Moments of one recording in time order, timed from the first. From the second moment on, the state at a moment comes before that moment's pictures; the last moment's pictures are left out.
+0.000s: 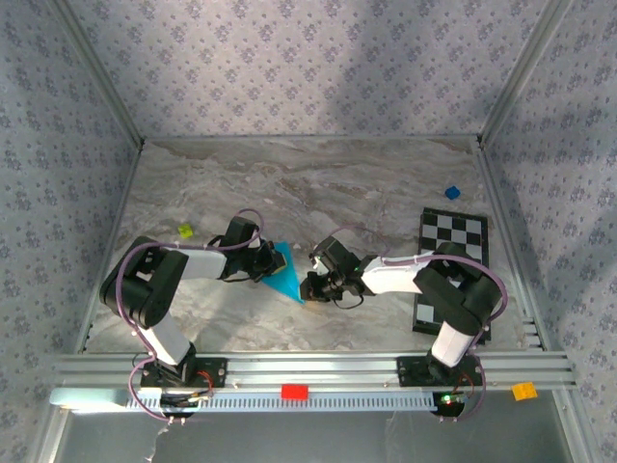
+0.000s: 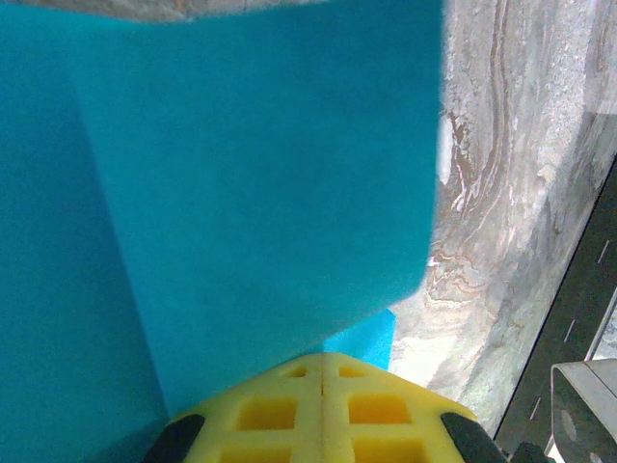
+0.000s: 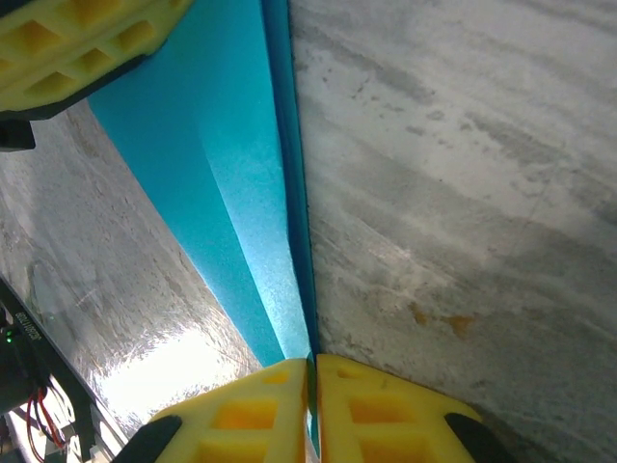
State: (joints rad) left arm -0.47 1.68 0.64 0.13 0.51 -0.99; right arm 0.86 1.71 0.75 0.00 -0.42 0.84
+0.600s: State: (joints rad) left arm -0.47 1.68 0.64 0.13 0.51 -0.99; right arm 0.84 1.63 0.74 -0.03 -0.41 0.83
